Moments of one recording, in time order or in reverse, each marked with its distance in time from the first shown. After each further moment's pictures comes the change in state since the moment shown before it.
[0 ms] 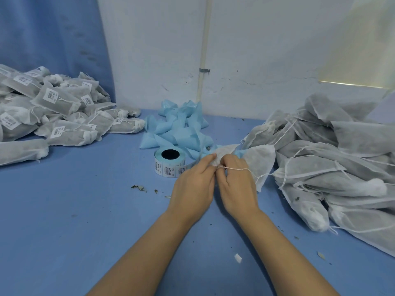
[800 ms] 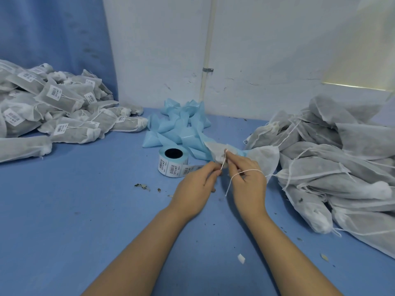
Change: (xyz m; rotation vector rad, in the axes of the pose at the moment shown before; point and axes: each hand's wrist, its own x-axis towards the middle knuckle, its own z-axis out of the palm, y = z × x) left_hand 0.001 -0.019 0.009 -0.409 -0.242 -0.313; right_hand -0.003 0.011 0.000 0.353 0.166 0.045
